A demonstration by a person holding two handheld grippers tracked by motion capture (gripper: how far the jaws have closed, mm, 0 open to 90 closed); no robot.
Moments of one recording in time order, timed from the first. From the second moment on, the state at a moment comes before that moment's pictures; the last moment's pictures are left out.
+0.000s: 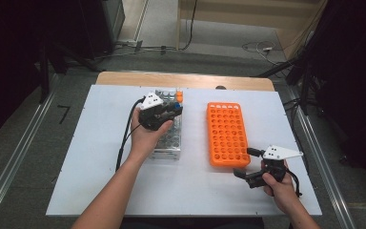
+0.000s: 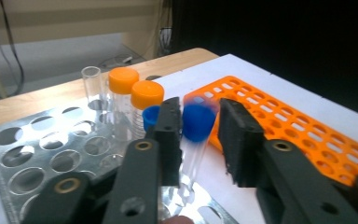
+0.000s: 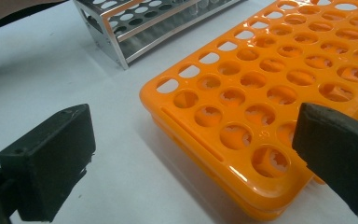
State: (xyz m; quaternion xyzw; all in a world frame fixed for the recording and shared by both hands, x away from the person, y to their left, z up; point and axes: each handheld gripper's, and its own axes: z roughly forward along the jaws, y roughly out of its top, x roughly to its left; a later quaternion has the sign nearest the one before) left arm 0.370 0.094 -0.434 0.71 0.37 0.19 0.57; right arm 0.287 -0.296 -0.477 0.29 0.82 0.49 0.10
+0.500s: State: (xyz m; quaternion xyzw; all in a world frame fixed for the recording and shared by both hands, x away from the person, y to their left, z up) left arm 0.346 0.105 -0.433 0.71 0.37 0.17 0.57; right arm 0.289 -0.299 -0.478 0.30 0.81 0.49 0.10
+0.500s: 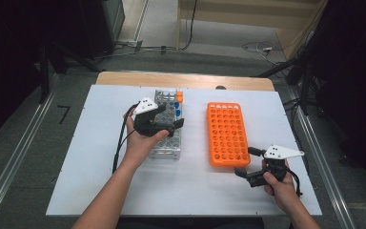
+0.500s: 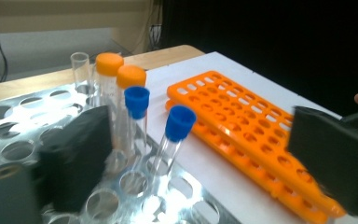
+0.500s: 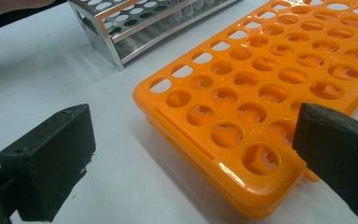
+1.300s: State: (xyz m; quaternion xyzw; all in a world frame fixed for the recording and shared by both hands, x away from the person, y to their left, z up) left arm 0.289 0.136 -0.454 0.72 0.37 0.17 0.56; right arm 0.292 -0.298 -0.480 0.29 0.82 0.49 0.10
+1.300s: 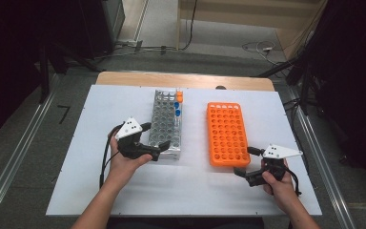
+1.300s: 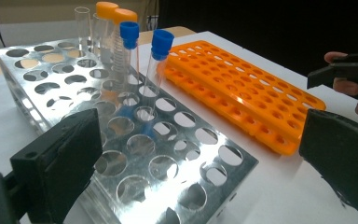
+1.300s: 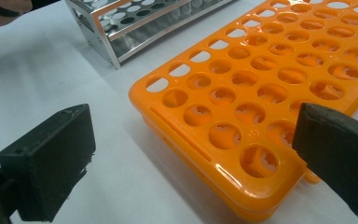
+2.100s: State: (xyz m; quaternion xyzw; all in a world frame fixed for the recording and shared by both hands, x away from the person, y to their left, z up) left arm 0.251 0.175 -0.475 0.70 0.36 0.18 0.59; right arm 0.294 -0.306 -0.479 0.30 0.81 0.49 0.11
